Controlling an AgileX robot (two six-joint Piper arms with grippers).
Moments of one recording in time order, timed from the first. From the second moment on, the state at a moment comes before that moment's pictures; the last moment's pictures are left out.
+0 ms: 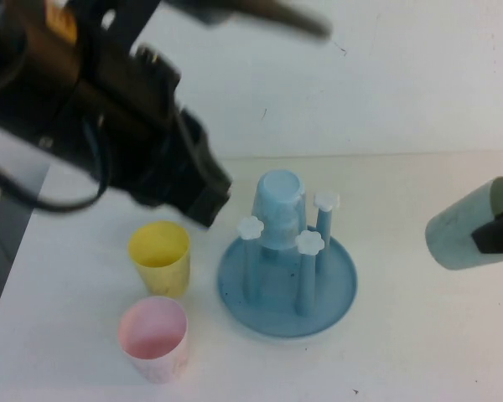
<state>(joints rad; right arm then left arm) 0.05 1.30 -1.00 0.72 1.01 -0.99 -0.57 1.33 -1.61 -0.30 1.29 0.24</state>
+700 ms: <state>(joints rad) 0.35 1.74 -1.16 0.20 0.83 -0.62 -0.57 1.01 -1.06 -0.27 1.23 0.22</state>
